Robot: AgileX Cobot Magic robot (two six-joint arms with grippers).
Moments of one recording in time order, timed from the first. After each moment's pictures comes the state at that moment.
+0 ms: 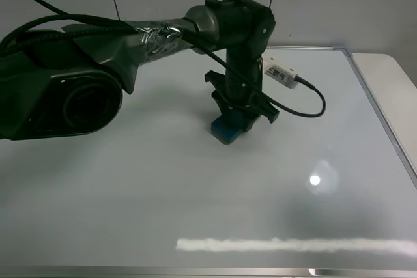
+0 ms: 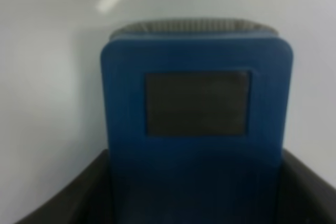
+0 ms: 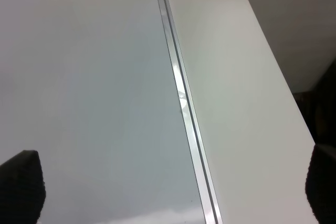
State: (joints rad) left arm -0.79 2.59 -2.29 0.02 1.22 -0.09; right arm 0.01 0.00 -0.49 -0.16 1.06 0.07
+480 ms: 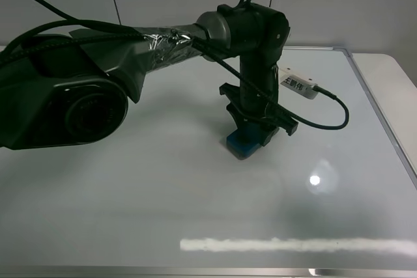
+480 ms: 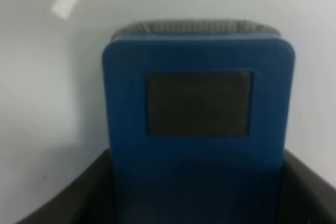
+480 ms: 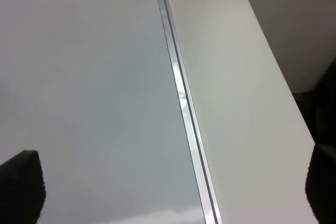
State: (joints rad) left arm -0.83 2.59 -2.29 -0.08 1.22 -0.07; right arm 0.01 0.00 -0.49 -0.16 1.06 0.07
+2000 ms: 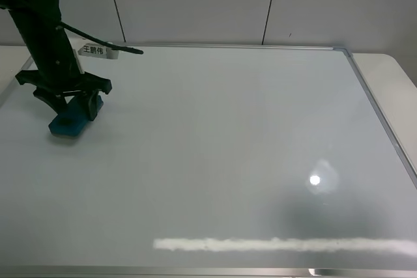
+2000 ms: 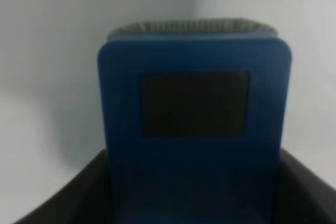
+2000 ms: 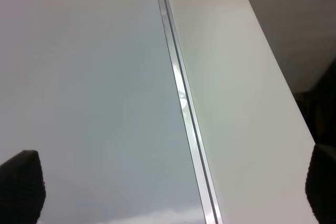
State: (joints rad) left arm -0.17 1.95 -1.29 0.00 0.98 -0.09; right arm 0.01 0.00 -0.49 -0.16 1.06 0.07
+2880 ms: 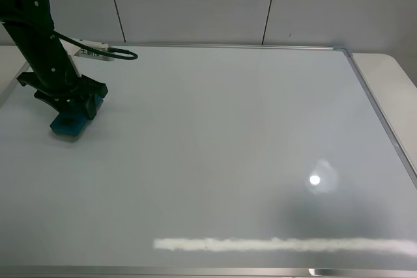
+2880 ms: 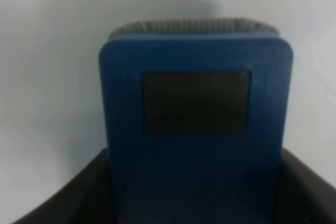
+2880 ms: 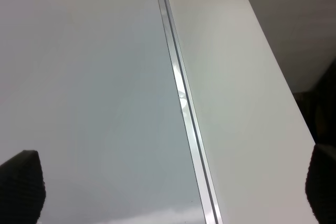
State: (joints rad) left arm -0.13 1.94 -1.21 0.00 0.80 0.01; right arm 0.01 0.00 -0.49 -0.16 1.06 0.07
